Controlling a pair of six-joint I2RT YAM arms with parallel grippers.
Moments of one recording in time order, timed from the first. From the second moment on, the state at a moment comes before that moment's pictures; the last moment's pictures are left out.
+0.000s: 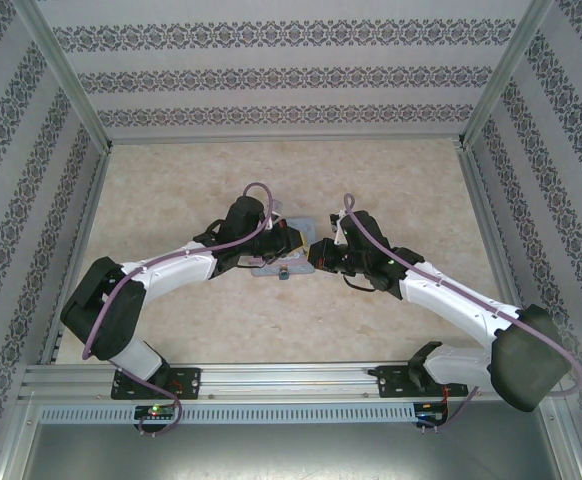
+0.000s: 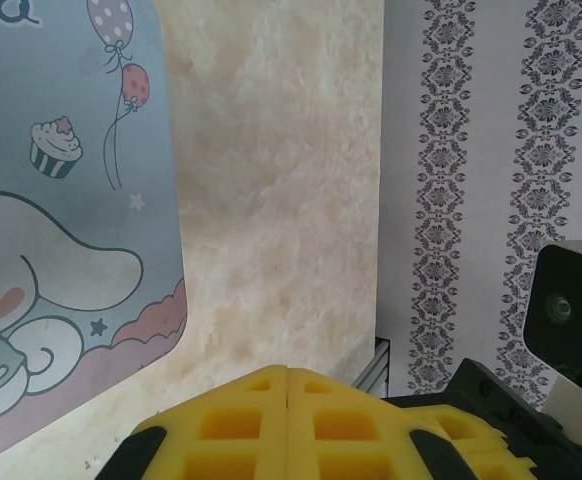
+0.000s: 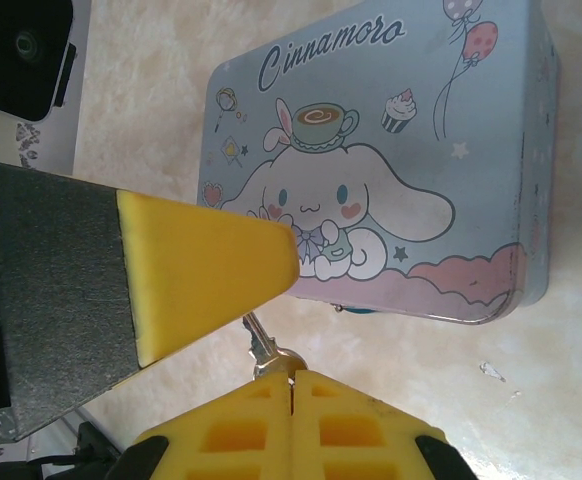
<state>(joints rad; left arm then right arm) -0.62 1.57 0.91 0.11 0.50 -1.09 0.64 1.22 0.76 -0.23 -0.28 0.84</state>
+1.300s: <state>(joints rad) -0.53 1.57 0.89 0.66 0.47 -1.08 0.44 1.24 0.58 0.60 -0.42 1.09</state>
